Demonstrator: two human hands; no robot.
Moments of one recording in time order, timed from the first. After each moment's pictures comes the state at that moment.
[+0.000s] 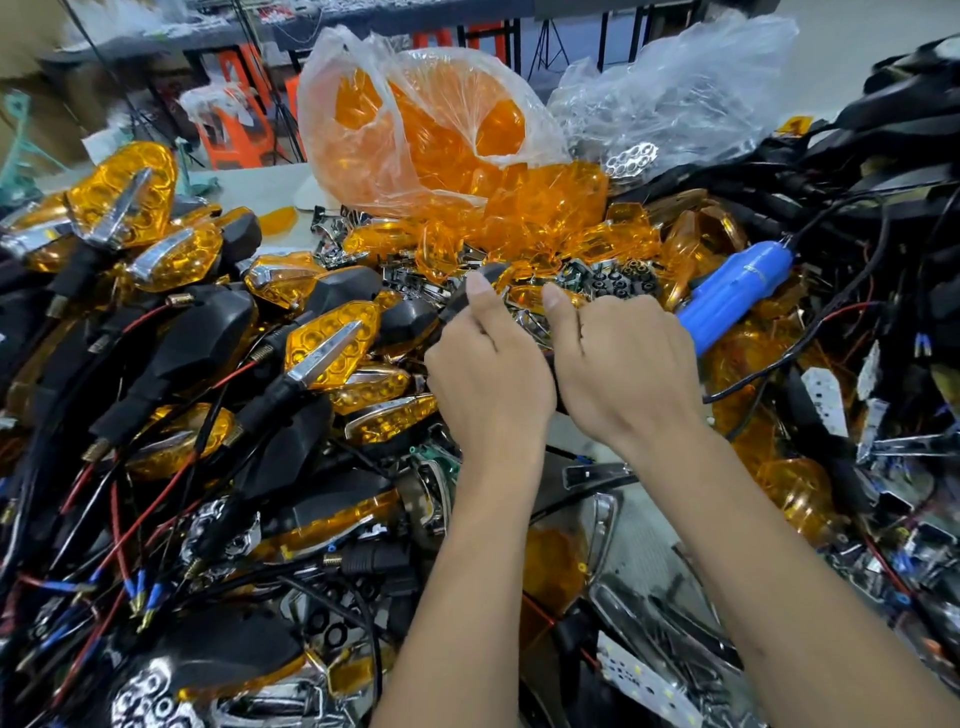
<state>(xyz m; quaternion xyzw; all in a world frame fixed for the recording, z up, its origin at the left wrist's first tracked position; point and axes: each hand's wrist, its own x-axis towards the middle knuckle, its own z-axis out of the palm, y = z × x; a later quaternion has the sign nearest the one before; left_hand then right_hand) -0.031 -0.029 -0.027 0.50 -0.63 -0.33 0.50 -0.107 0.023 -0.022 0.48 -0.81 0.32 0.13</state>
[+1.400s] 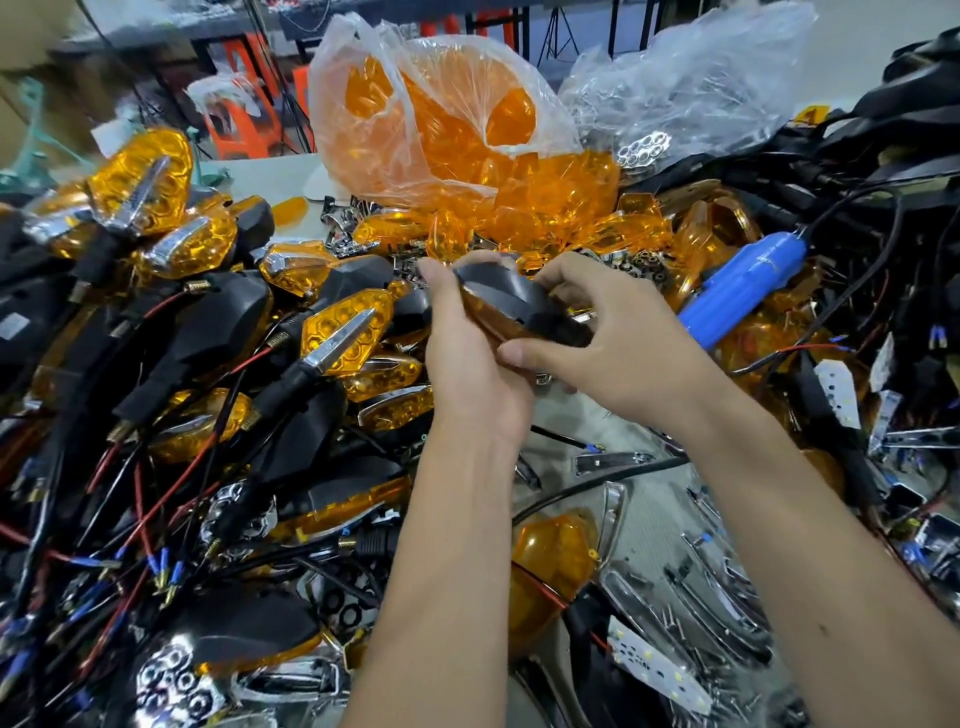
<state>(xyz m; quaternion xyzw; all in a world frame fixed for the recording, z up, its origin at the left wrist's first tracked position) -0.014 -0.040 -0.011 0.24 -0.30 -0.80 0.46 -0.117 0.029 -0.001 0.55 -0.70 0.41 -0.16</state>
